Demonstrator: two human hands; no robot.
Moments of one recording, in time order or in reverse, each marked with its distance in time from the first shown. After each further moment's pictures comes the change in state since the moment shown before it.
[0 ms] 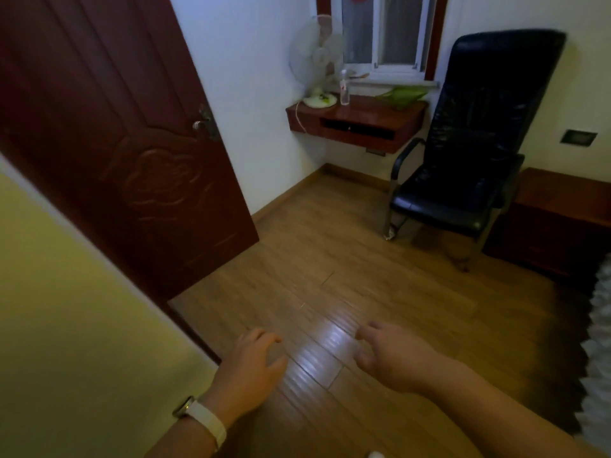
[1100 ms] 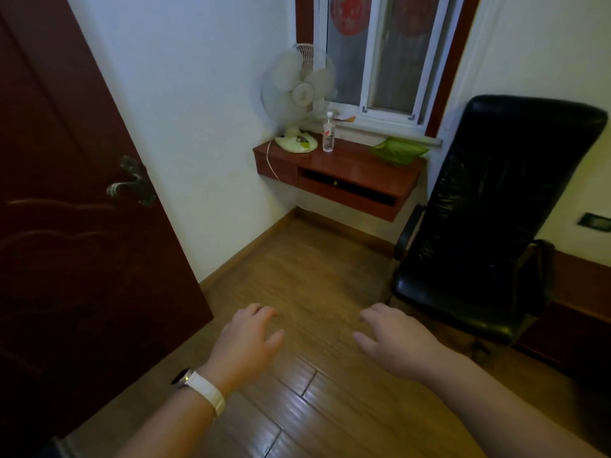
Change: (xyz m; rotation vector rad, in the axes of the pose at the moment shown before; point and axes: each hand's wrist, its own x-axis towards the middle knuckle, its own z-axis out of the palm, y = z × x) left_hand 0.599 0.003 -0.191 -0.013 0.040 0.187; right_hand 0.506 0.050 -0.275 -0.022 0.203 0.182
